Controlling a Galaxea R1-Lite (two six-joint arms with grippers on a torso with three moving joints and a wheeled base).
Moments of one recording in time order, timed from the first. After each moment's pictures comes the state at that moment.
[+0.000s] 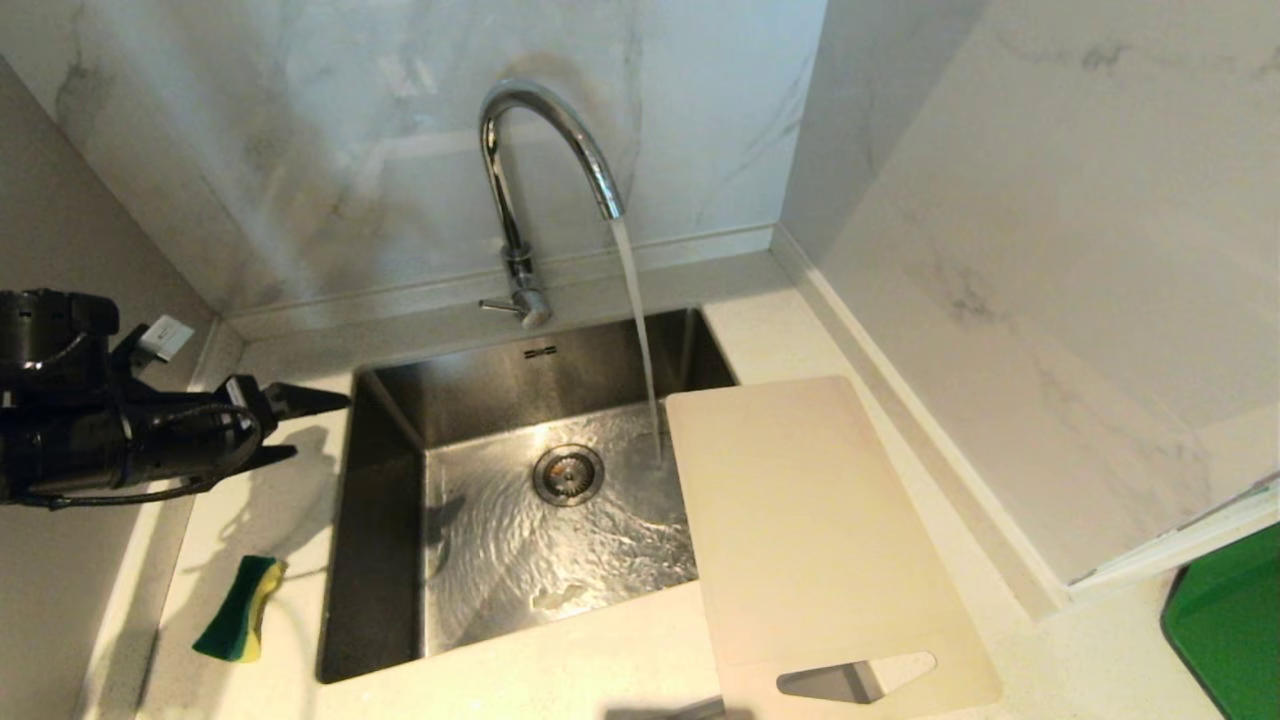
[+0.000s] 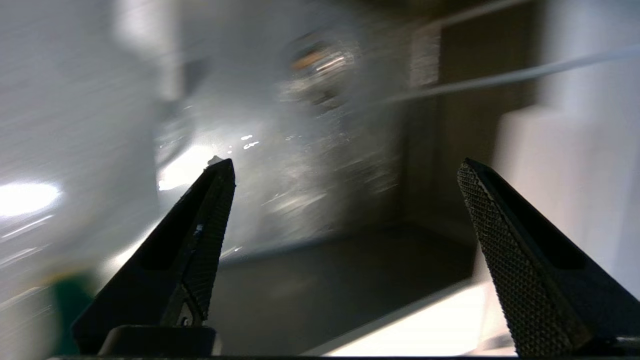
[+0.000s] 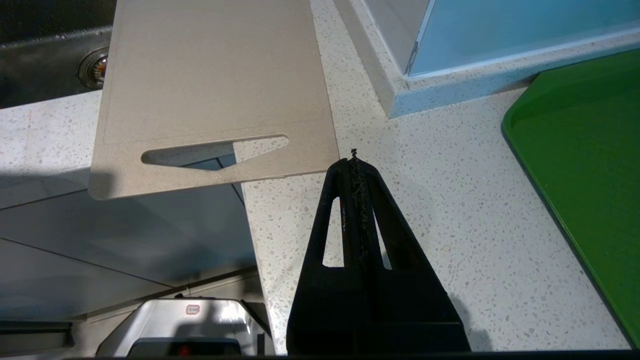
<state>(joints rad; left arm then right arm) 0.01 1.65 -0.93 -0.28 -0.38 -0.58 0.00 0.00 -0.05 0.11 -0.01 0.00</state>
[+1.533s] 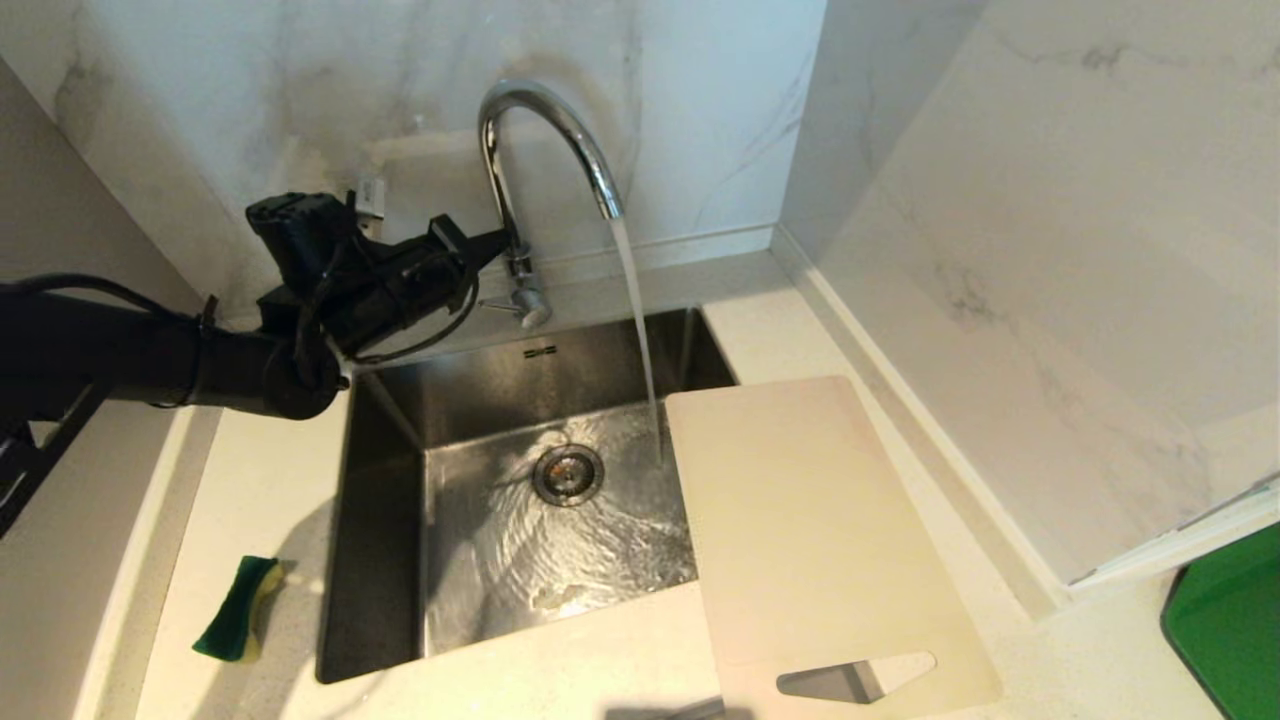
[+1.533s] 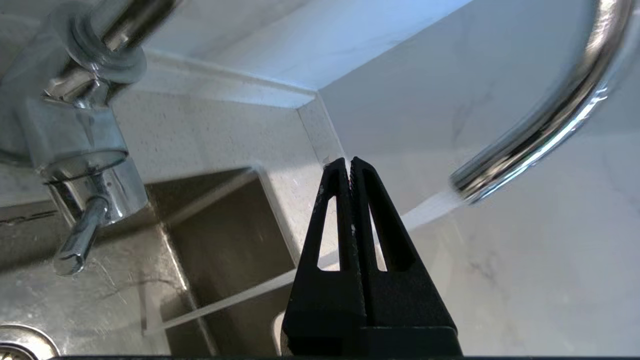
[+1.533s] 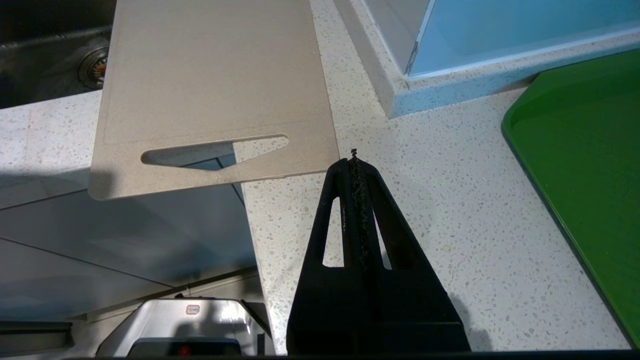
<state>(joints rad) -0.28 2.19 -1.65 -0.80 -0.40 -0.83 0.00 0.00 -0.05 0.11 -0.01 0.00</state>
